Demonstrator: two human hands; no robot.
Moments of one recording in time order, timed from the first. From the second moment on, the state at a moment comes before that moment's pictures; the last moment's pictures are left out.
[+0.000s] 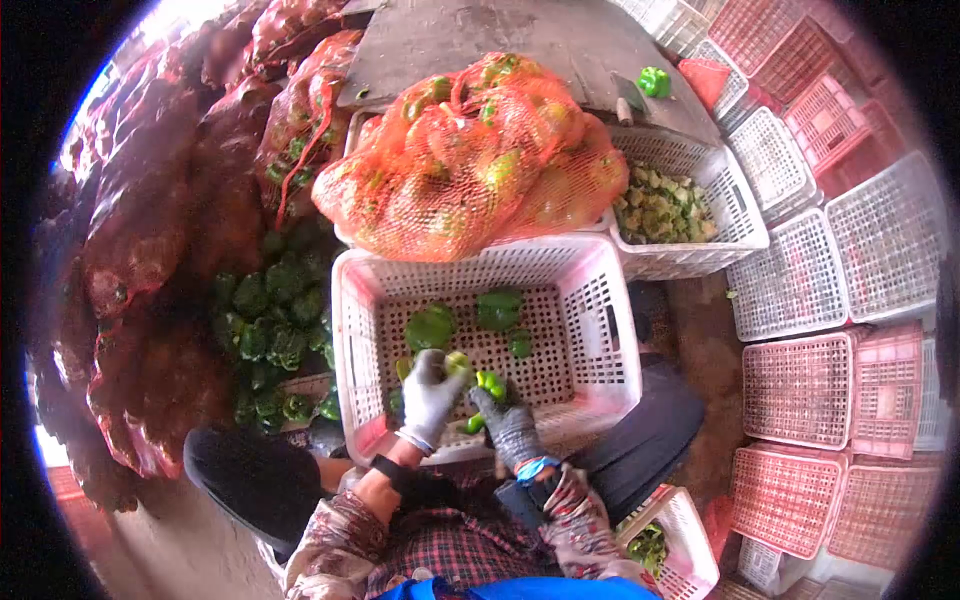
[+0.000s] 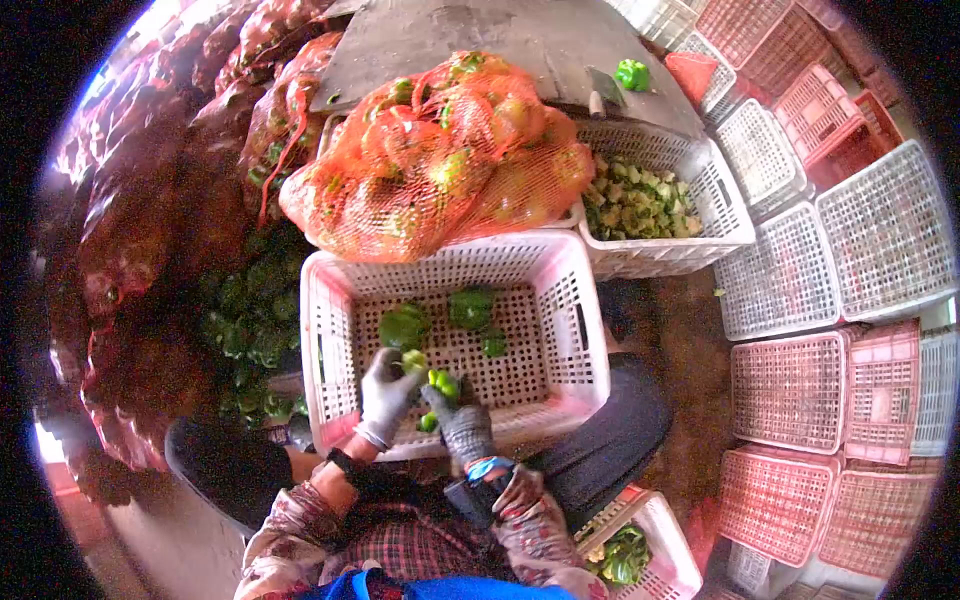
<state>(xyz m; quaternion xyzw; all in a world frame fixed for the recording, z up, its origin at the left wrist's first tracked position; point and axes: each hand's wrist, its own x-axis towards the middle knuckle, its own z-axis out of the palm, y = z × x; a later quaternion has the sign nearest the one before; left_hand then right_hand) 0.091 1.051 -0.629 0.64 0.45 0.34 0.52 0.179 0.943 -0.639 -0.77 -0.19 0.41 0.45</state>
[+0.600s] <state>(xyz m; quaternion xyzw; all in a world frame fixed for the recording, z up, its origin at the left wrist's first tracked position) 0.094 1.151 -0.526 0.60 0.37 0.36 0.62 0.182 0.954 -0.632 -0.71 -0.05 0.46 0.54</state>
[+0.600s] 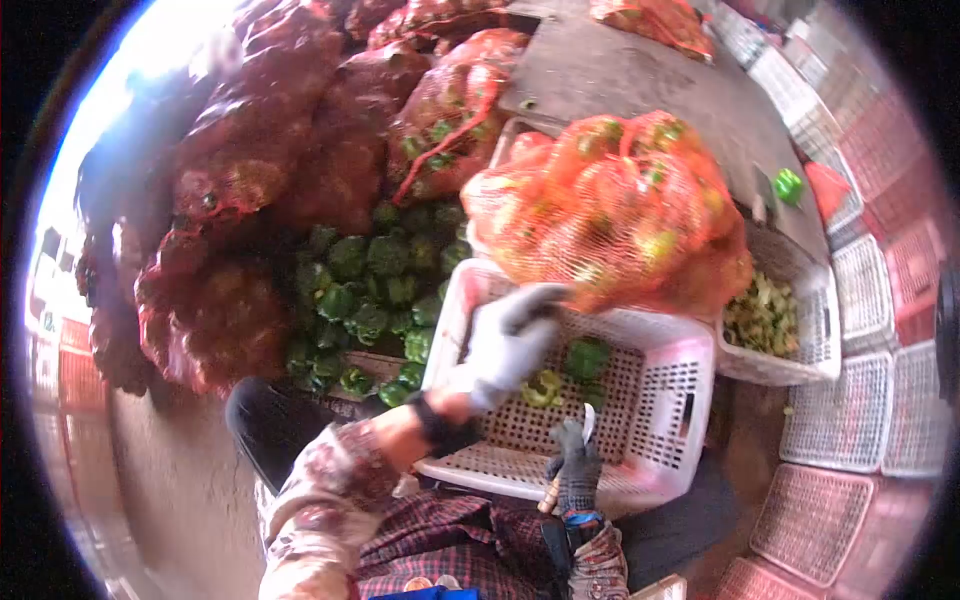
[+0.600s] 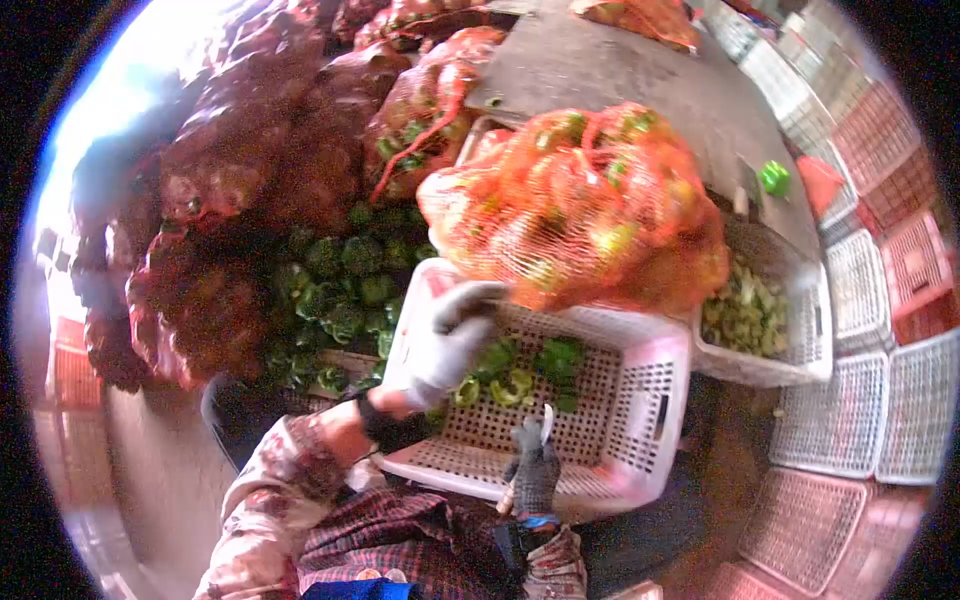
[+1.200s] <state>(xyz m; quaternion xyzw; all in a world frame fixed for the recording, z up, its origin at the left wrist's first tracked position) -0.072 1.436 -0.727 0.75 0.62 -0.19 0.16 0.153 0.957 -0.641 -0.54 0.10 0.61 0.57</state>
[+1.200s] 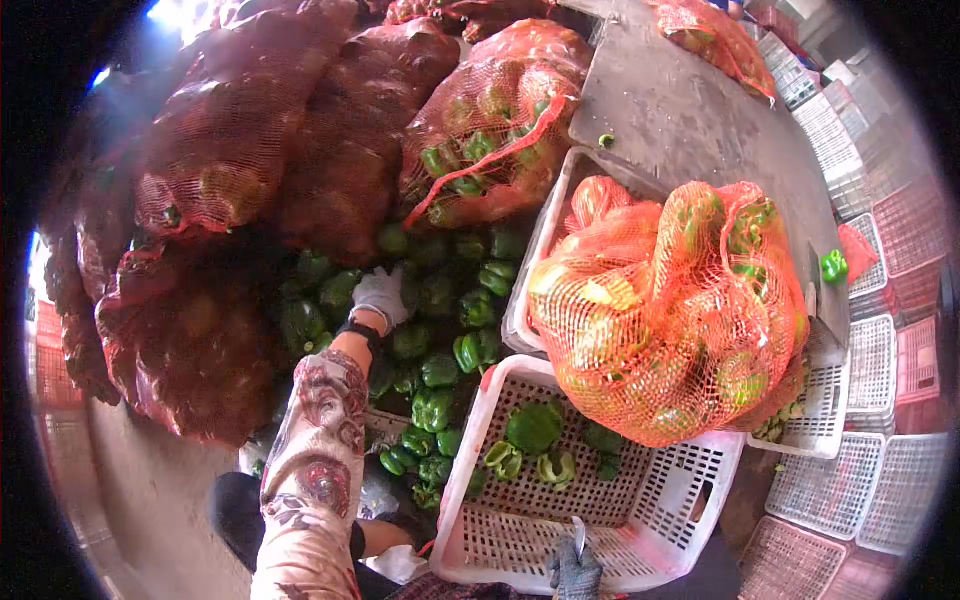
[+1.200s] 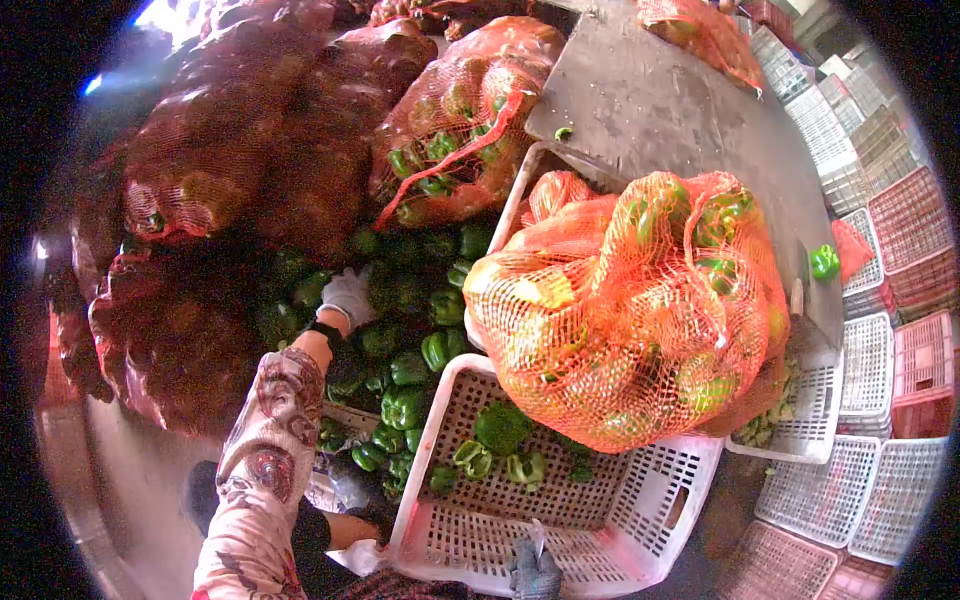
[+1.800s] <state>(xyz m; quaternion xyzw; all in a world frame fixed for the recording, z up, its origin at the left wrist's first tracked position) -0.079 1.180 -0.553 0.42 0.48 0.36 0.68 0.128 1.065 -0.586 -0.57 -0.43 0.48 0.52</state>
